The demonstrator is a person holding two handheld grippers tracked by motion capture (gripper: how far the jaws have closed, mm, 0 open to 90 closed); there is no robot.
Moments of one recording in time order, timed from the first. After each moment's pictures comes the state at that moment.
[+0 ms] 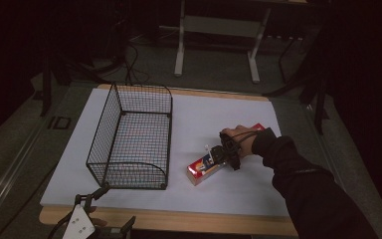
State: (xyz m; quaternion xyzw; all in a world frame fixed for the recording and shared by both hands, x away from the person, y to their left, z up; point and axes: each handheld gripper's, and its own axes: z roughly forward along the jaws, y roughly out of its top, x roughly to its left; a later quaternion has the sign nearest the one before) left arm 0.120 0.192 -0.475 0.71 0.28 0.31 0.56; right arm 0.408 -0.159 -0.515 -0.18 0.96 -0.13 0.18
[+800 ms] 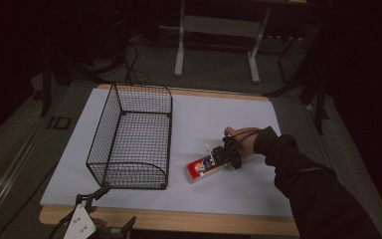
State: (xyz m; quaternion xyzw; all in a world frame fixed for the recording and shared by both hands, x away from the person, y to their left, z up) left arm 0.121 0.191 -0.476 0.72 0.28 0.31 0.56; right arm 0.396 -0.161 -0.496 -0.16 0.97 -0.14 0.14
